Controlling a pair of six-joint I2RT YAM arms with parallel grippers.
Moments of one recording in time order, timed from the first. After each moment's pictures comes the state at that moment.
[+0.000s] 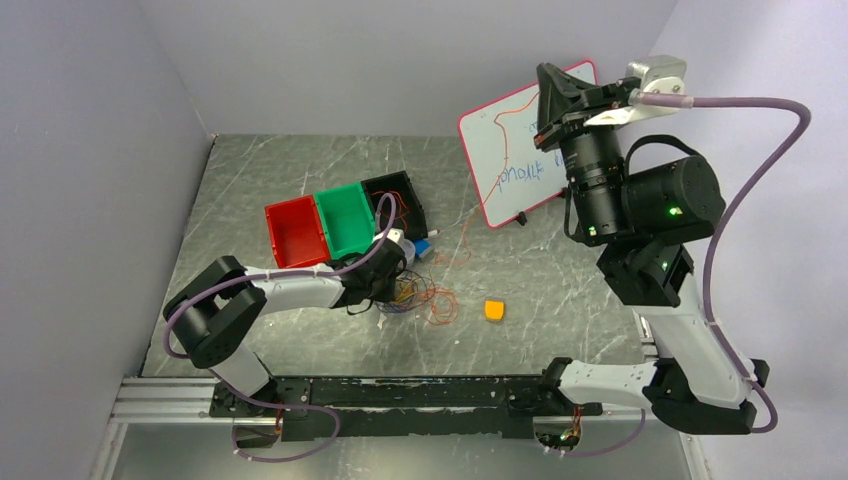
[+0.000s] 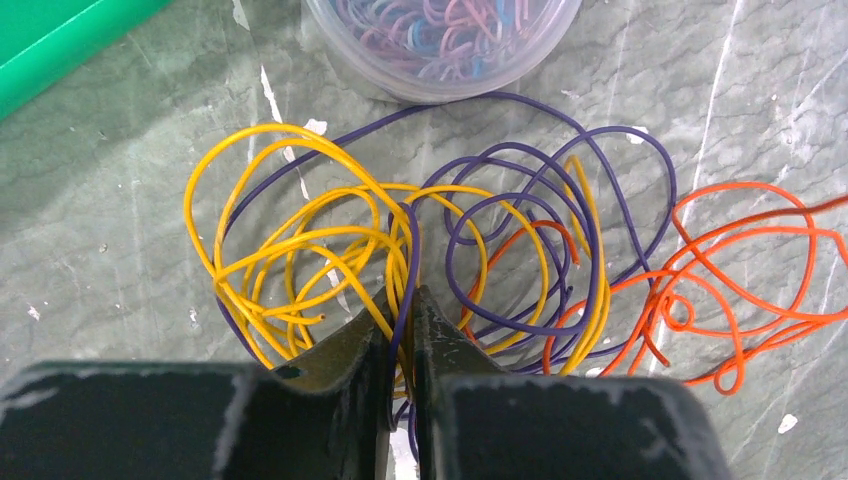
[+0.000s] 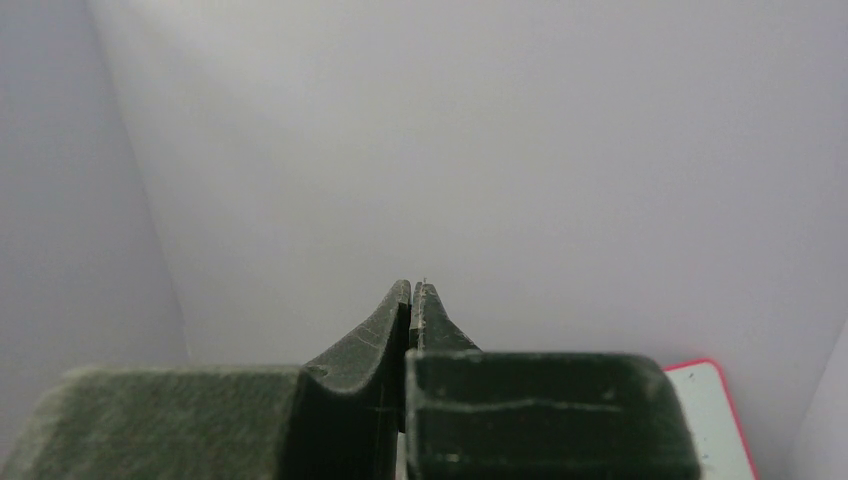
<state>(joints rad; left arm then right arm) -0.87 1.61 0.78 -0.09 -0.23 -0.58 0.93 1.10 1.74 -0.06 0.56 -0.31</state>
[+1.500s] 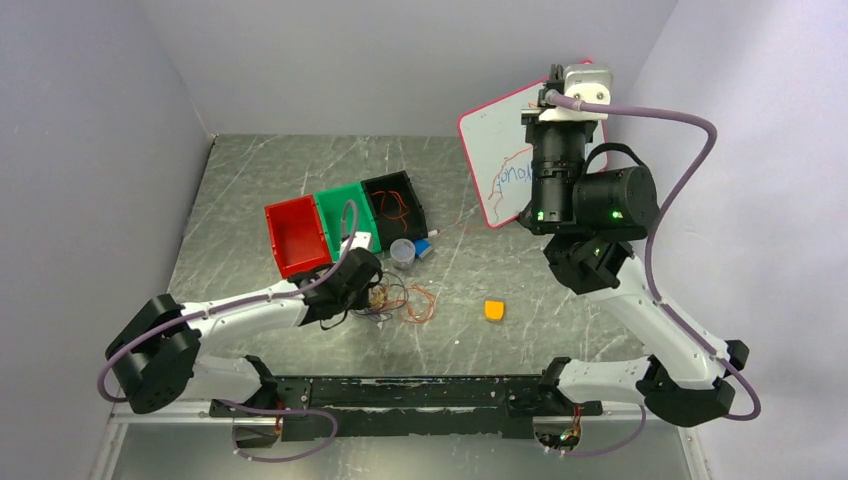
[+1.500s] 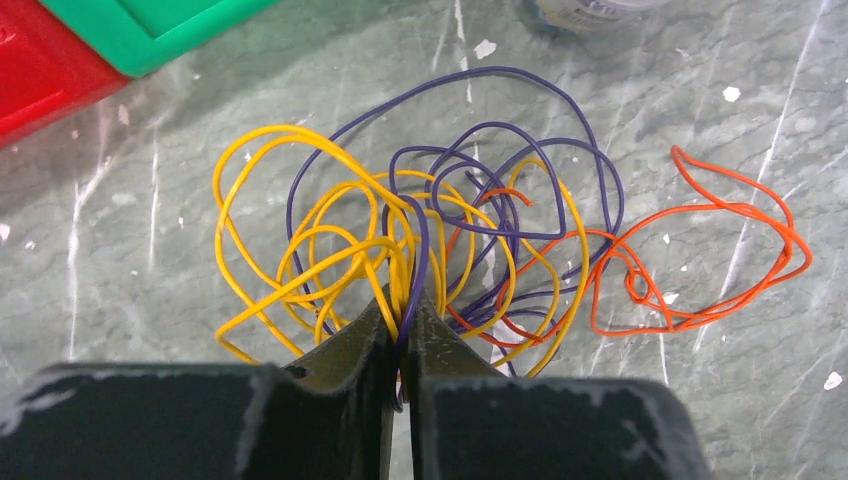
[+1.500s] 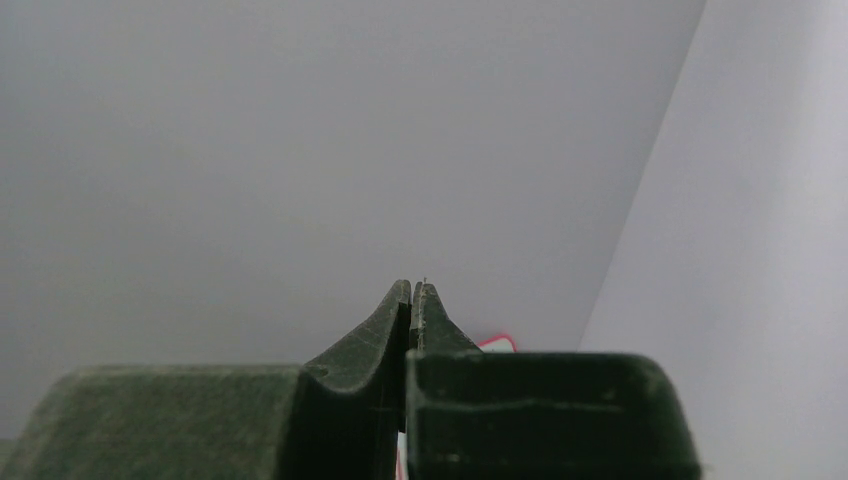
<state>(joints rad) -0.88 1.30 0.66 -0.29 -0.38 -0.65 0.93 1.19 1.60 0.38 0.80 -0.84</state>
